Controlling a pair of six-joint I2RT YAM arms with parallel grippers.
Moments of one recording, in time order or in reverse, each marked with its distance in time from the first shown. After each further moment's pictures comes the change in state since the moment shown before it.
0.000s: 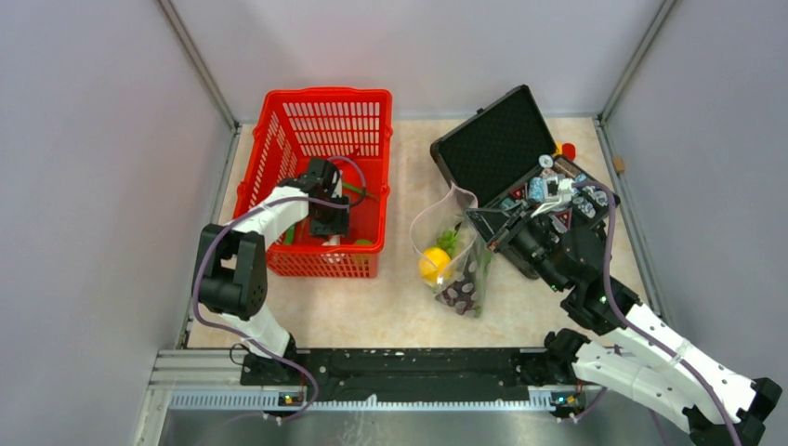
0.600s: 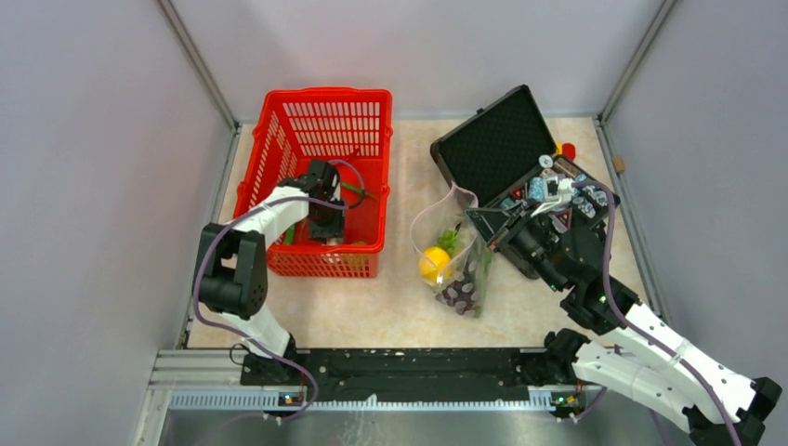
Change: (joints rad) left arm 0.000 -0.002 0.000 -0.048 -0.042 -0.001; right arm 0.000 0.003 0.000 0.000 0.009 0.001
